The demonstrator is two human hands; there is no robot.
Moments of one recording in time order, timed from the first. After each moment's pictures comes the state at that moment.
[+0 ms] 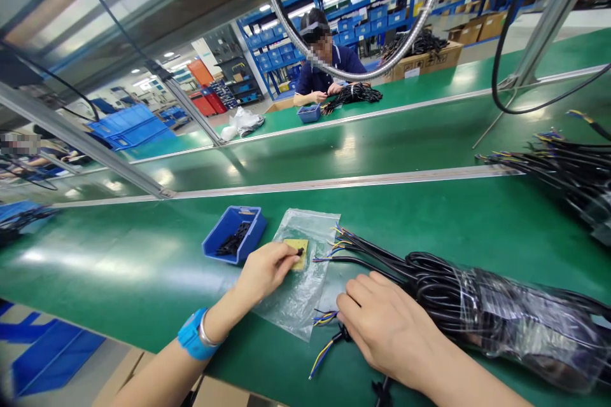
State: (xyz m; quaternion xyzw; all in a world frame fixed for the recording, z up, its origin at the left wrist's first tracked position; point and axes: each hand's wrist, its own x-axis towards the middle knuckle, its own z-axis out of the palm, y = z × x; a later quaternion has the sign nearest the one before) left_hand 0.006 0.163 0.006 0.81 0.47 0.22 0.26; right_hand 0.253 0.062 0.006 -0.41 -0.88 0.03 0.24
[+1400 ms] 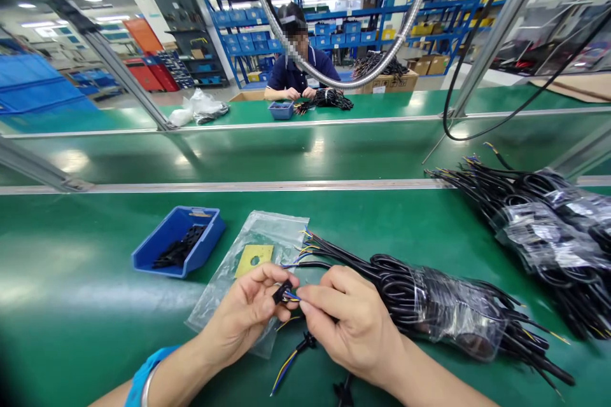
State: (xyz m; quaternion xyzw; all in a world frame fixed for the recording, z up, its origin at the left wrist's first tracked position) left_hand 0.062 0.115 0.023 0.35 0.23 0.36 0.83; right_hand 0.248 0.068 0.036 -0.43 -0.76 0.12 0.47
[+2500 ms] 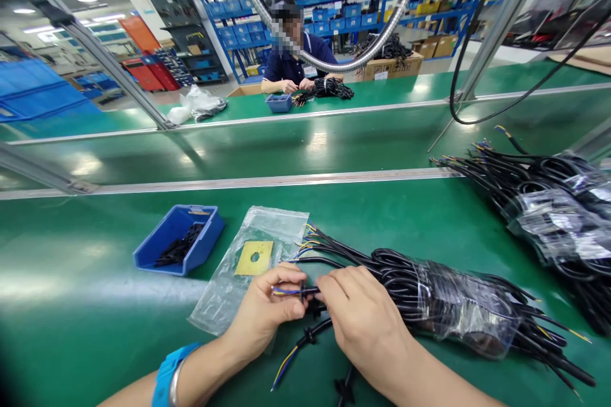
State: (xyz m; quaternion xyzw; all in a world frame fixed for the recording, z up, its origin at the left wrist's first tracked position) left_hand 0.082 0.113 -0.003 0.39 0.37 0.40 0.74; right_hand 0.260 0.060 0.016 -0.49 -0.80 -0.02 0.35
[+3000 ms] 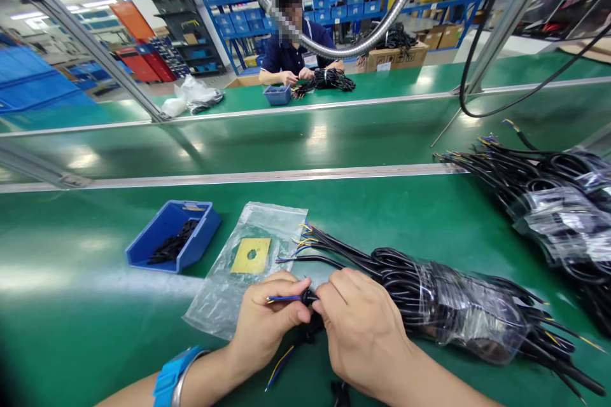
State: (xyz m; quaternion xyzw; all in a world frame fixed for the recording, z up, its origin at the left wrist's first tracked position) left_hand 0.092 0.103 -0.004 0.57 0.33 0.48 0.59; right_hand 0.257 0.060 0.015 -0.49 -0.80 0.02 0.34
